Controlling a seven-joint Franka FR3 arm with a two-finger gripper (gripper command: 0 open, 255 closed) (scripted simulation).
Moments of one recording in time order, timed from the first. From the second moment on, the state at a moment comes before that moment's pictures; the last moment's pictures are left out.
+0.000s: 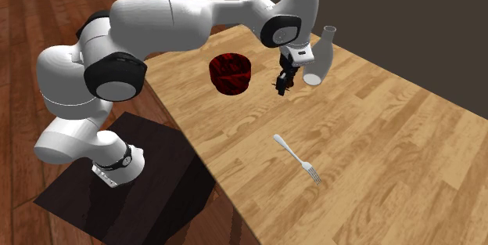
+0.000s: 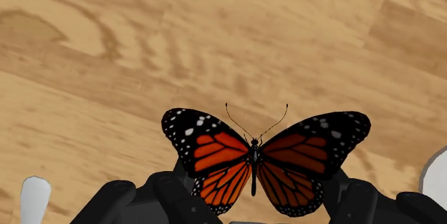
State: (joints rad) arm 0.28 0.53 0.49 -1.30 -0.24 1.80 0.98
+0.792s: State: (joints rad) arm 0.32 0.55 0.49 -1.10 -0.24 1.63 0.97
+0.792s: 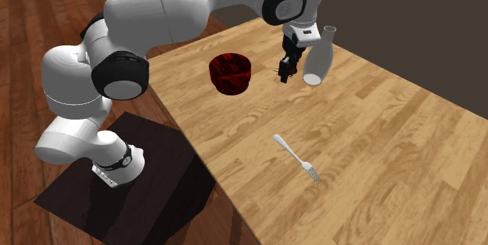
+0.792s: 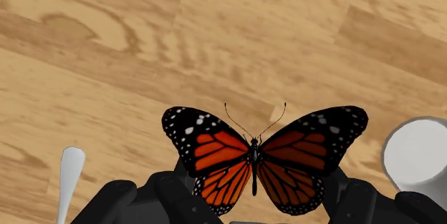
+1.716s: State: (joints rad) arm 0.30 0.28 0.55 -1.44 -0.14 1.70 1.06
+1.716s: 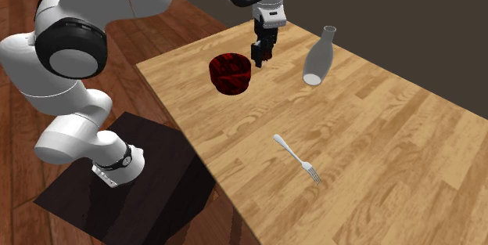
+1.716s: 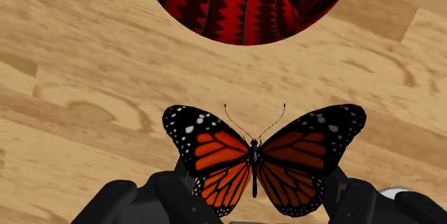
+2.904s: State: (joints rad) arm 0.34 0.00 0.63 -1.87 0.00 1.90 1.18
